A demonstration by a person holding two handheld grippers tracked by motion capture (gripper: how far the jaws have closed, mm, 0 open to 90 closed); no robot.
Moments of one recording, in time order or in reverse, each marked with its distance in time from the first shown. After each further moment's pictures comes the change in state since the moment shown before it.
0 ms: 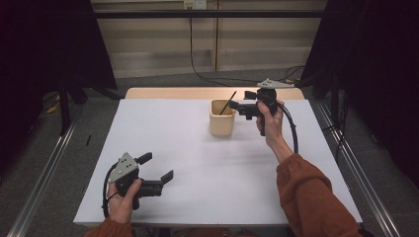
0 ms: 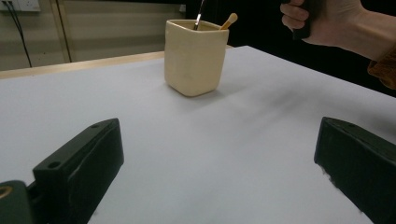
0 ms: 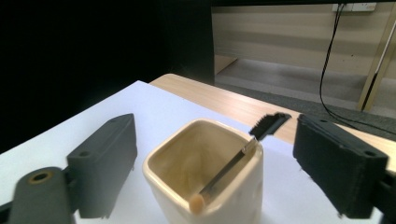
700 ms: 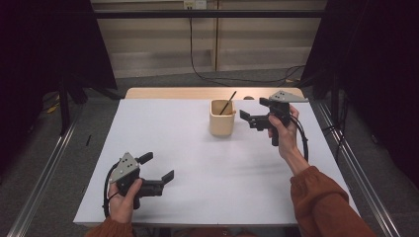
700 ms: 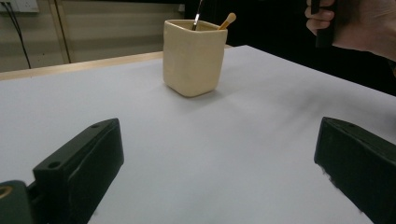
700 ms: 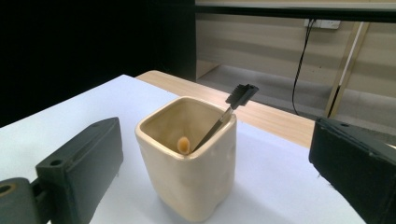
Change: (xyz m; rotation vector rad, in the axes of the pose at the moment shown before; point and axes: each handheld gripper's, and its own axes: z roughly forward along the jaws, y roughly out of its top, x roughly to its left) left arm 0.000 0.001 0.001 -0.001 0.002 0.005; right arm 0.007 -0.021 -0.042 -0.026 -0.087 -0.075
